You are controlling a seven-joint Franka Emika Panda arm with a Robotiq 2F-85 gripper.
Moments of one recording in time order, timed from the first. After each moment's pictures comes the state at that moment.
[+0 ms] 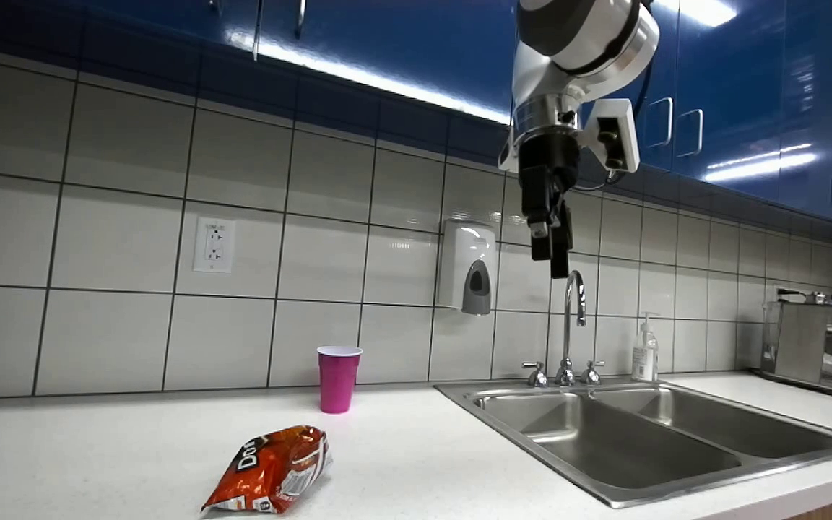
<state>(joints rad) 0.19 -0.32 0.03 -2.22 0.12 1.72 -0.46</state>
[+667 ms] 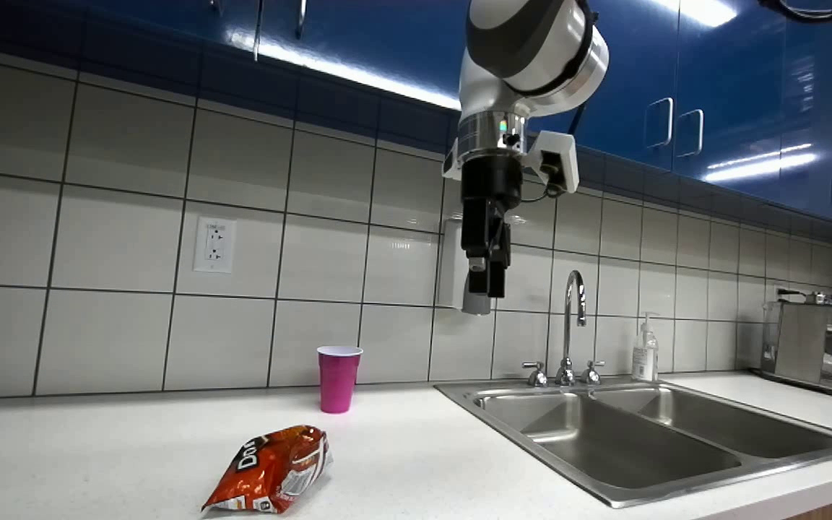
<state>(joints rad) 0.24 -0.22 0.14 -2.22 0.06 1.94 -0.45</state>
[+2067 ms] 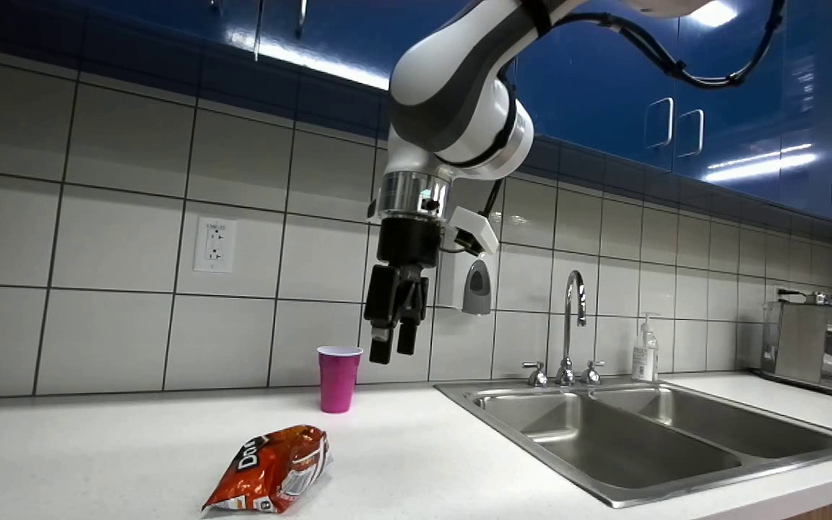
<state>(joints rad) 0.28 0.05 0.24 -2.16 0.06 2.24 -0.45</state>
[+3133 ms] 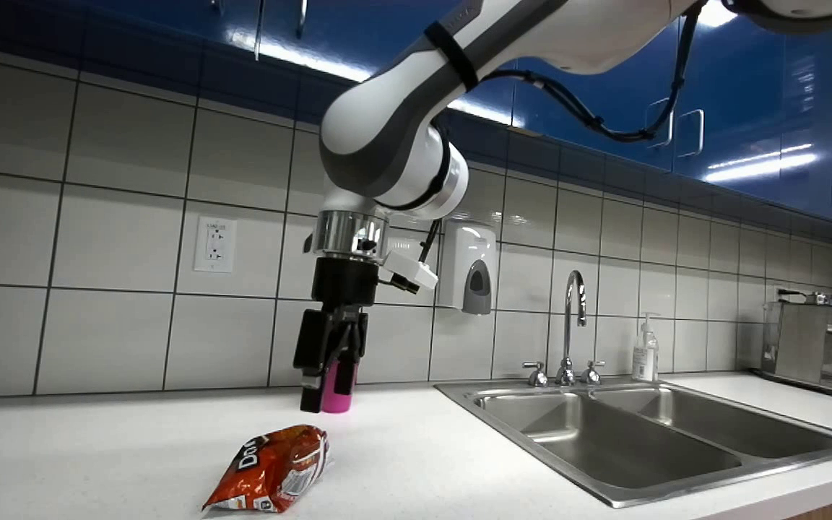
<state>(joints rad) 0.32 0.29 0.29 -1.99 -0.01 2.27 -0.44</state>
